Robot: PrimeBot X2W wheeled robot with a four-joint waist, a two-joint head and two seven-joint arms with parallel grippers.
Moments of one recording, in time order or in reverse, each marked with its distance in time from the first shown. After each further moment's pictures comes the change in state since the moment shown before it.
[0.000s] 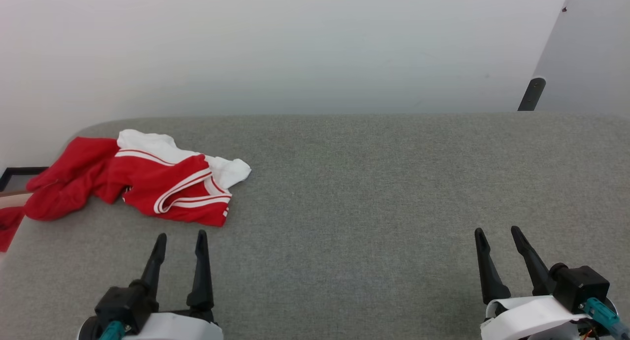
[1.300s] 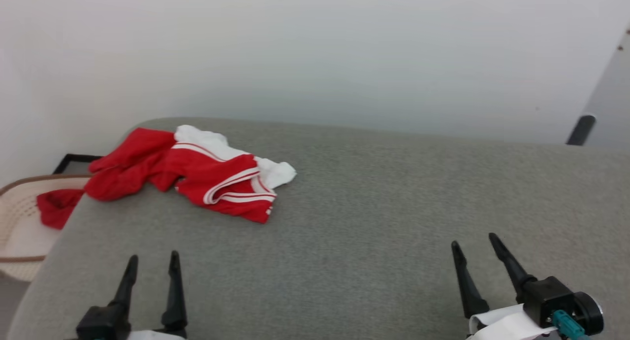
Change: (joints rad) left arm 0.034 0.011 0.095 0.066 0.093 -0.017 -0.045; right arm 0.024 0.002 0.055 -0.008 -0.180 0.000 -0.040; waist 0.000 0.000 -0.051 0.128
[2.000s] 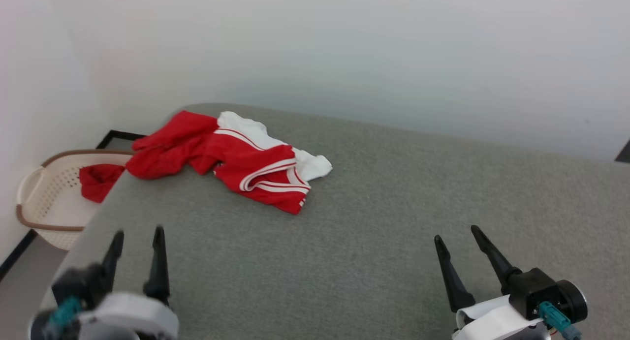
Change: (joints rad) left arm -0.086 0.066 0.023 0.009 -0.091 -0.026 0.134; right arm -0.040 -0.006 0.067 0.021 0.023 0.000 -0.002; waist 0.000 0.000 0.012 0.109
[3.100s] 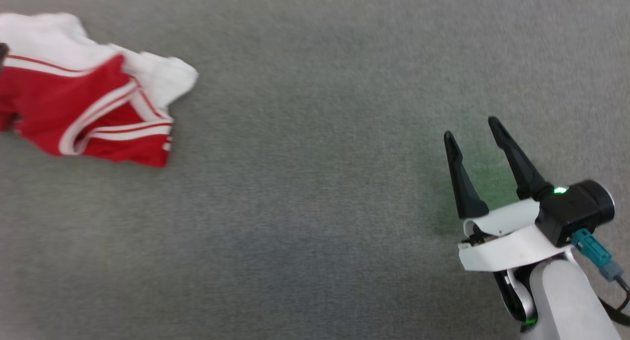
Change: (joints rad) left arm -0.784 0.453 0.033 0.243 -0.346 -0.026 0.886; right arm -0.245 -0.036 0.012 -0.127 0.022 0.000 -0.009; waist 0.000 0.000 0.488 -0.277
